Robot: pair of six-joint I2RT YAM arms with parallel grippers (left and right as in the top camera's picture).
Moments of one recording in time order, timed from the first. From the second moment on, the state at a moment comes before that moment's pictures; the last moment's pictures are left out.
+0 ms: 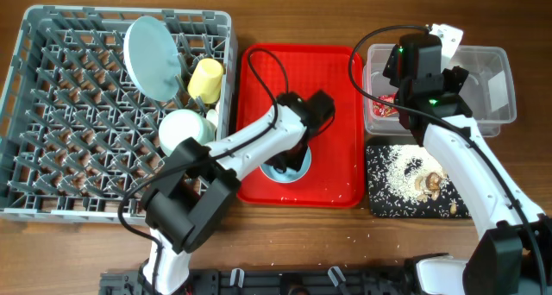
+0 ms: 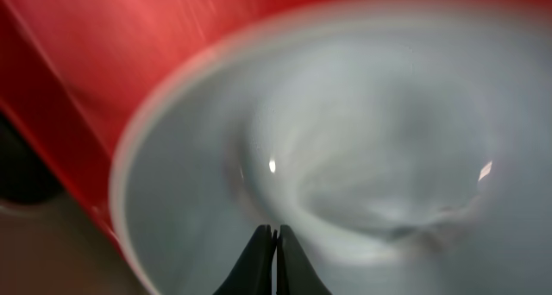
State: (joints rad) left arm -0.77 2.03 1.46 -1.13 -0.15 -0.42; right arm 0.16 1.51 1.05 -0.27 0.58 0.33
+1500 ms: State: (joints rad) left arm -0.88 1.92 1.31 -0.81 -0.07 -0.51; right arm 0.16 1.51 1.05 -0.27 0.58 0.33
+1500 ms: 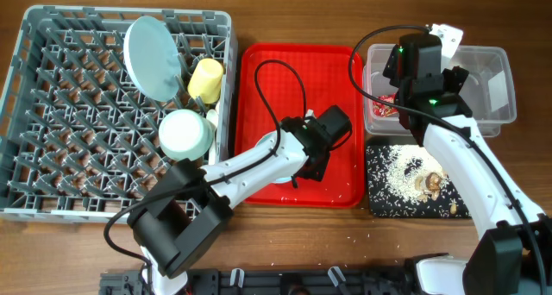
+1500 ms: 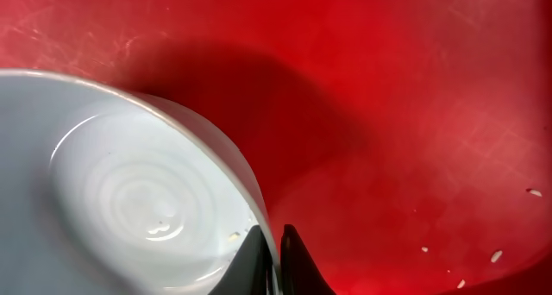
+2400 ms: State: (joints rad) left arm 0.32 1.45 1.07 -1.43 1.22 0.27; right arm 0.16 1.51 1.05 -0.27 0.58 0.33
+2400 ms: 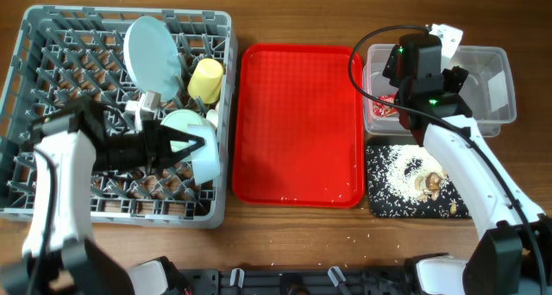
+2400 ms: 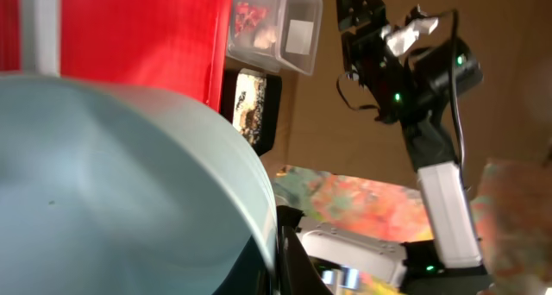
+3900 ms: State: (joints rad) left arm 0.37 1.09 1.24 -1.50 0.41 -0.16; right arm 0.16 1.51 1.05 -0.27 0.58 0.33
